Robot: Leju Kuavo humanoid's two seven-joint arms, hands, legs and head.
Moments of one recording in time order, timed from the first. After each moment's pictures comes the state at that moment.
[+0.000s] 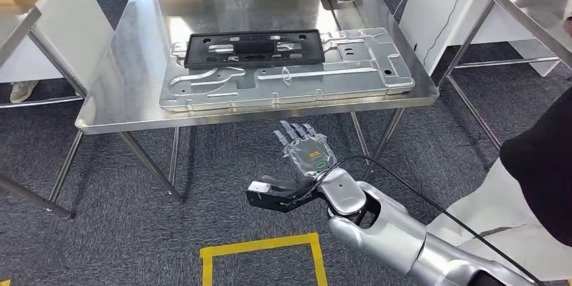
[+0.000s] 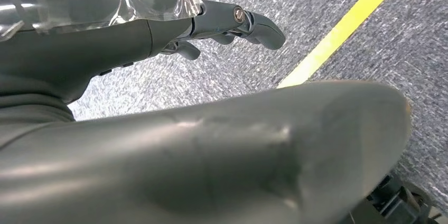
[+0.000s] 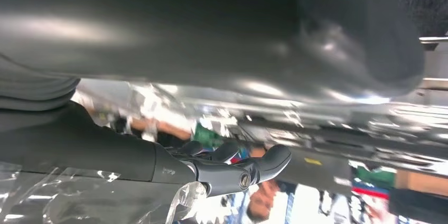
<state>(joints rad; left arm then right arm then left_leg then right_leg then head) -0.13 -0.02 -1.03 -0.24 0.55 0.33 0.03 -0.66 -0.16 1.04 -1.45 0.86 0.00 0.46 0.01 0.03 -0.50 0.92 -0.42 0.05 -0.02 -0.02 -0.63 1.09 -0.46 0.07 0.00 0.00</state>
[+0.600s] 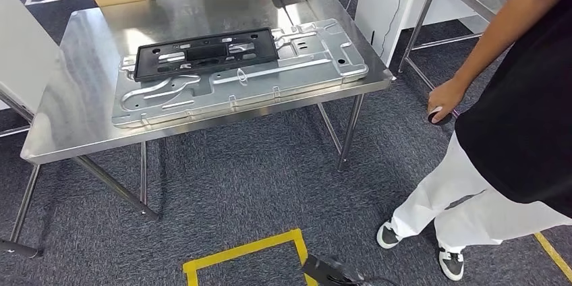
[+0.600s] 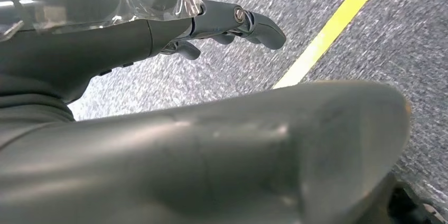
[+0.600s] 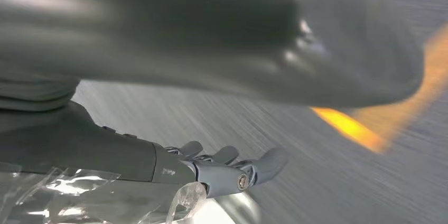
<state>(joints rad) -0.10 -0.02 -1.03 -0.24 0.62 0.38 0.02 -0.15 -0.12 0.87 -0.83 0.02 -0.28 0.18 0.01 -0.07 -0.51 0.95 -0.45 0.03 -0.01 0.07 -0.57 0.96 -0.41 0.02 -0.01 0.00</state>
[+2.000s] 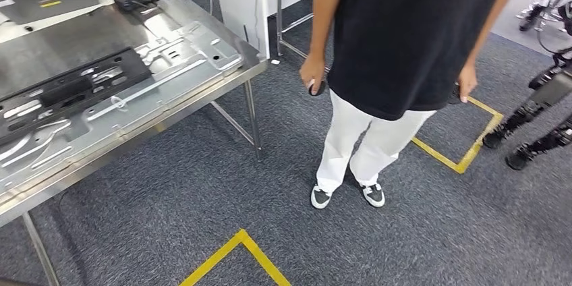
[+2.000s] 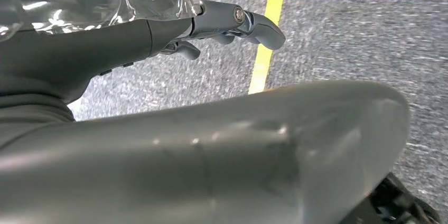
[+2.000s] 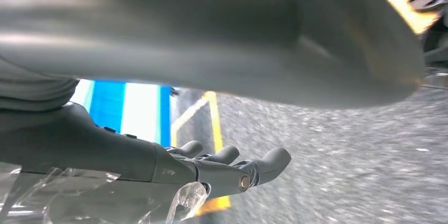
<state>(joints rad) -0.10 -0.02 -1.03 -0.24 0.63 0.39 0.01 -0.07 0.02 0.50 -0.24 -0.25 -0.21 0.33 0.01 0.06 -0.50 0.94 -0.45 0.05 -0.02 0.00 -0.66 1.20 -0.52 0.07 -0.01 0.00</state>
